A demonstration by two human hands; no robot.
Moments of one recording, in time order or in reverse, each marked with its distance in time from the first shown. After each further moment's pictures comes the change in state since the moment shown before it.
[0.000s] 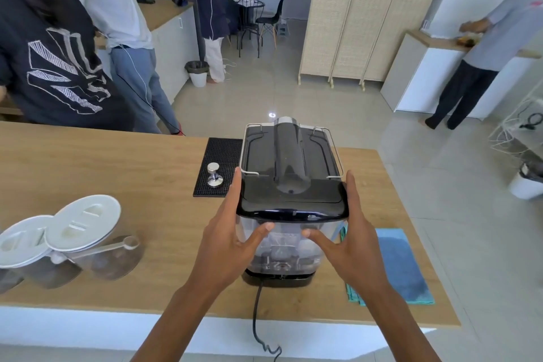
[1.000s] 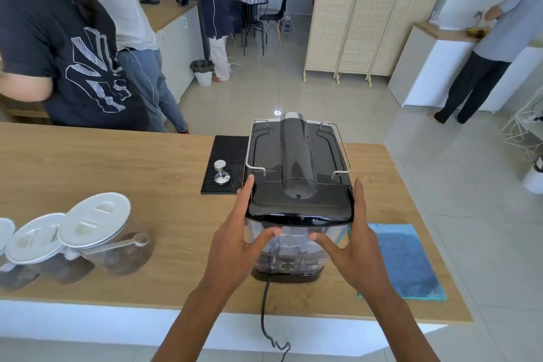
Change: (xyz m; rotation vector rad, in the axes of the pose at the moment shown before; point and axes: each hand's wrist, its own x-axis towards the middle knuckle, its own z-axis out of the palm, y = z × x) left_hand -0.007 -0.017 0.012 0.107 0.041 0.013; right_hand -0.011 0.026 0.016 0.114 -0.029 0.046
